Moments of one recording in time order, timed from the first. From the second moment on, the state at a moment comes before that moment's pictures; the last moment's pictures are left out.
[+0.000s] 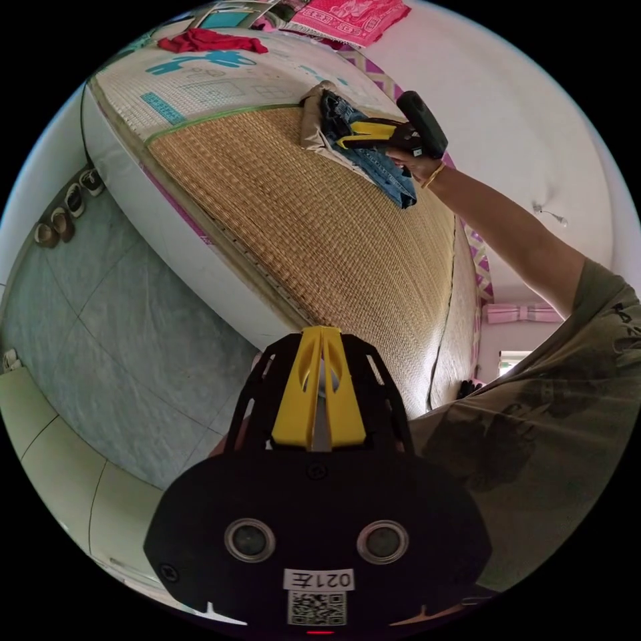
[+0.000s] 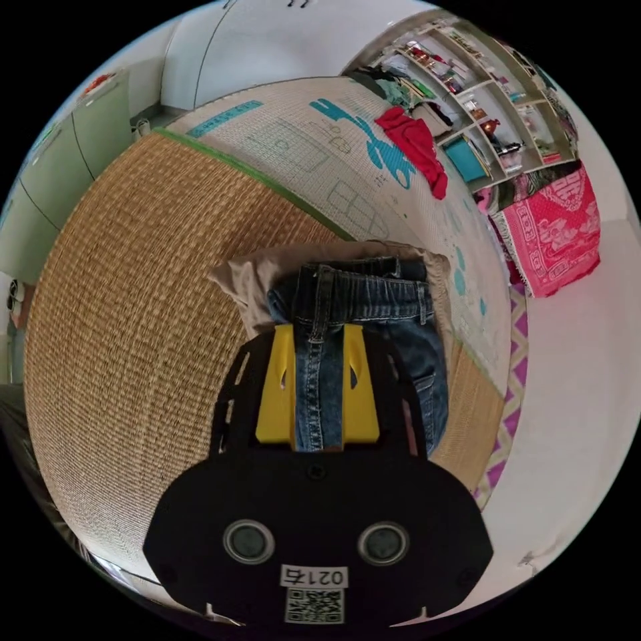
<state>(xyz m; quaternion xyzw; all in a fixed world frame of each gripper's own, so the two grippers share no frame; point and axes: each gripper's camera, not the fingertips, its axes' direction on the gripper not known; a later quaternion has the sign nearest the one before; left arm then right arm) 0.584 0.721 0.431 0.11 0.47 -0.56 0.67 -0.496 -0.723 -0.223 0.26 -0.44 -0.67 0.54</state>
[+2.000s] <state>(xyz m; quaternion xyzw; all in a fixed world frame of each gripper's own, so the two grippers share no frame) 0.606 0.229 0.262 0.17 0.50 -0.31 0.79 -0.077 -0.291 0.448 -0.12 -0.61 0.05 0.79</state>
